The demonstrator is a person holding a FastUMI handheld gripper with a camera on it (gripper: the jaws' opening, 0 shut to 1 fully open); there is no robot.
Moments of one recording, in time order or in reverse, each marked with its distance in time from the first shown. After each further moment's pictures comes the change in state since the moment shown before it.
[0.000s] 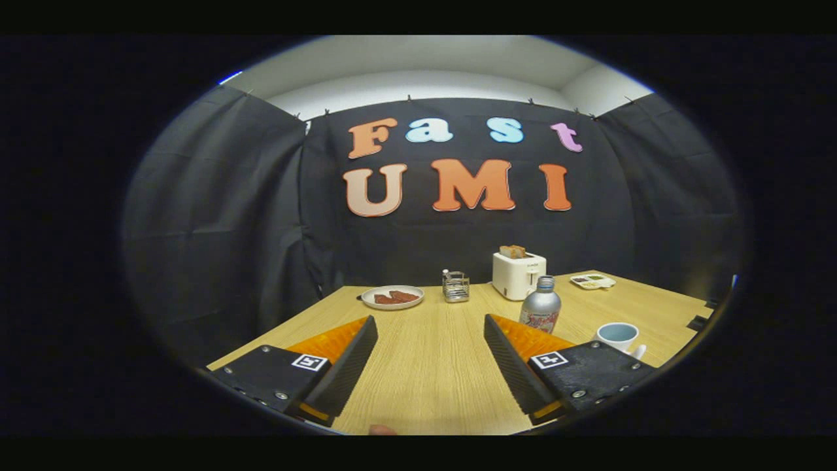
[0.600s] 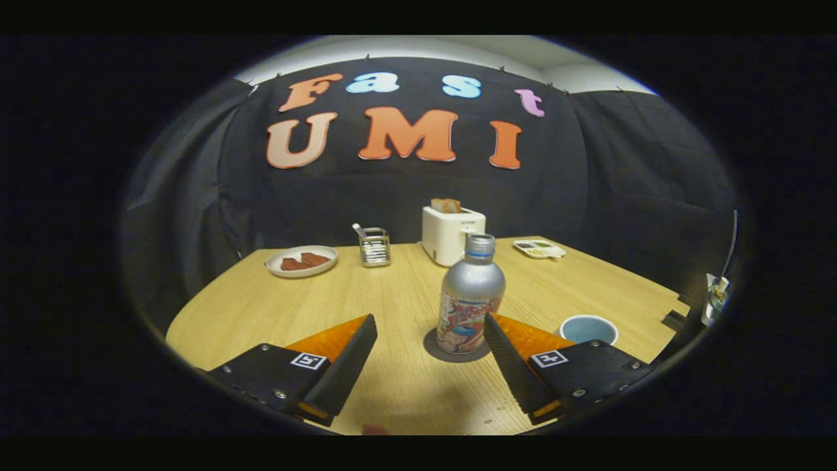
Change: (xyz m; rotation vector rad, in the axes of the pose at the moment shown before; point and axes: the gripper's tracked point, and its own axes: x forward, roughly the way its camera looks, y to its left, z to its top) arm 0.075 -0.093 -0.037 -0.015 0.191 -0.224
